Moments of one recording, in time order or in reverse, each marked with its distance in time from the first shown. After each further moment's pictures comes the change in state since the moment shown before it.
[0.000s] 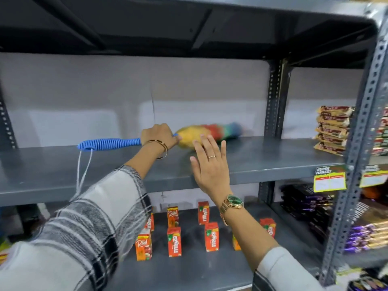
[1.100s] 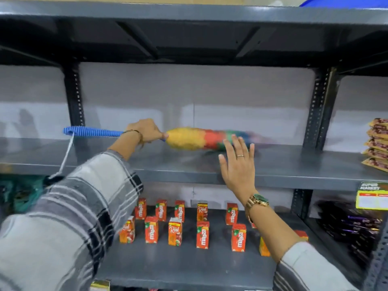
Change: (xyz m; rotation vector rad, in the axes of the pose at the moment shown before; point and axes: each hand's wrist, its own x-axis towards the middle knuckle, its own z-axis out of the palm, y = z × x) left_hand -0.046 -0.117 -0.080 -0.024 -0.108 -0.153; right_hand 0.007 -0.026 -0.008 0.096 -0.111 0.058
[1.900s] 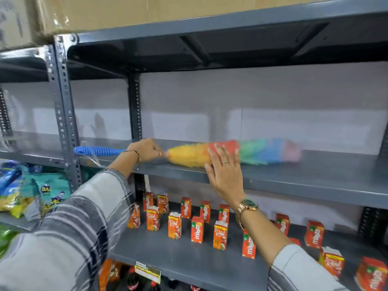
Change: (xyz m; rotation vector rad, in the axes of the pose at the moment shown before) left_hand -0.056 -0.136 -0.027 0.069 -0.063 -0.143; right_hand 0.006 -0.136 0.057 0.248 -0.132 -0.155
